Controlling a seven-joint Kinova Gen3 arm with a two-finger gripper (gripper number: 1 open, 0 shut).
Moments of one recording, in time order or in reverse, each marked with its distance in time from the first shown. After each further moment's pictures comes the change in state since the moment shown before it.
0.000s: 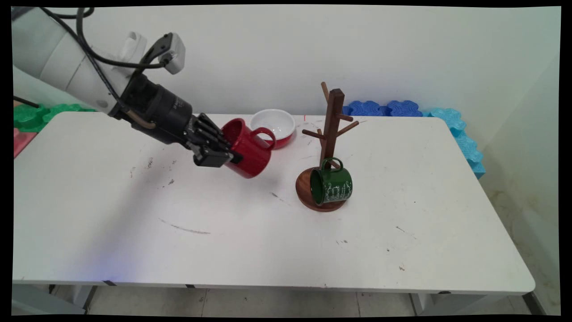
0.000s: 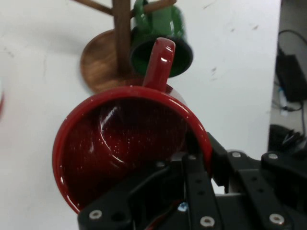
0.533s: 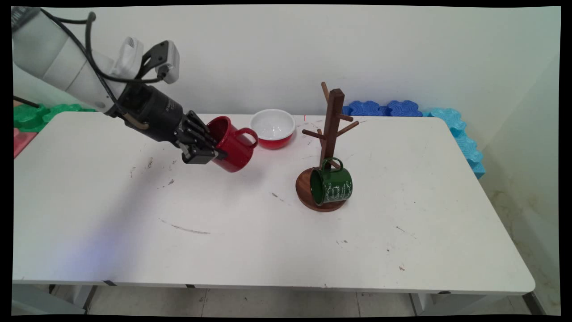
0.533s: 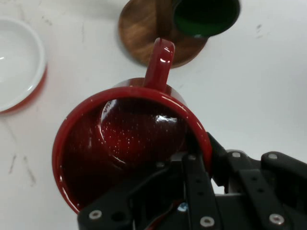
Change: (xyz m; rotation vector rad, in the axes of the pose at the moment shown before) arm -0.016 -0.025 0.001 0.075 -0.080 0.072
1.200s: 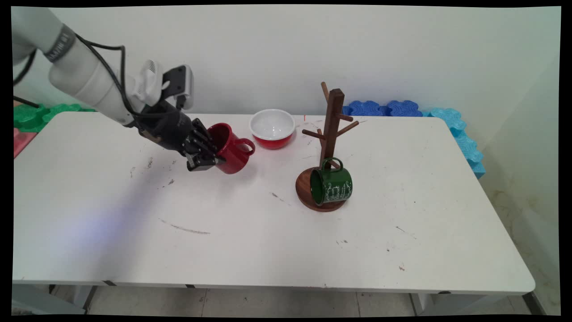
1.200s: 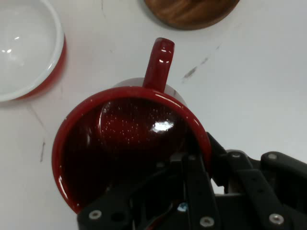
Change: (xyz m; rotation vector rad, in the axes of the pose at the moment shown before) arm -0.015 -0.016 0.038 0.058 -0.086 0.124
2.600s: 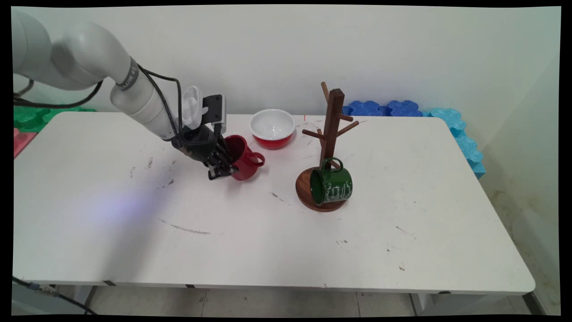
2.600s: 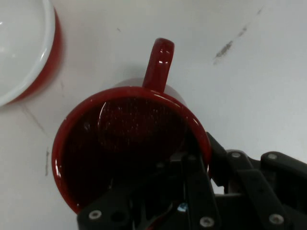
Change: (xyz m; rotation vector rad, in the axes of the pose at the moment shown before) arm 0.005 -0.017 0.079 0.017 -0.103 0.093
